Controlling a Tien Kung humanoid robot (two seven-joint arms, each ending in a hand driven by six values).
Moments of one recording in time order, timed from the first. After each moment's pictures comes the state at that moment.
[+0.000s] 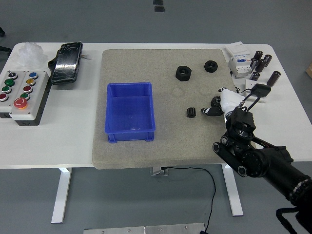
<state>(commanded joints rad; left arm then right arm) -0.02 0.13 -1.64 -0.18 1.36 -0.01 0.26 0.63 -0.10 0.79 0.82 -2.01 -0.28 -0.61</state>
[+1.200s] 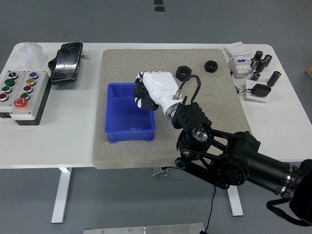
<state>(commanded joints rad) -0.01 0.13 -1.64 -0.18 1.36 -0.01 0.27 0.79 -0.04 0.41 1.25 -2.03 -0.29 -0.54</state>
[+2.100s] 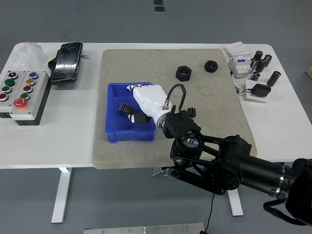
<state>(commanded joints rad) -0.01 0.13 -1.65 -0.18 1.37 -0.01 0.27 0.77 -0.04 0.42 1.24 -2.02 -0.22 -0.62</state>
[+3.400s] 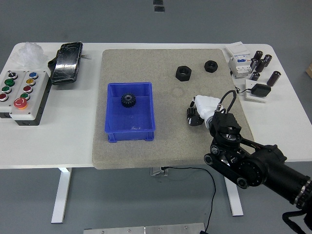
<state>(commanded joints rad) -0.02 0.12 -1.66 -0.18 1.38 -0.01 0.26 0.64 -0.15 0.61 1.06 -1.99 -0.12 -0.65</state>
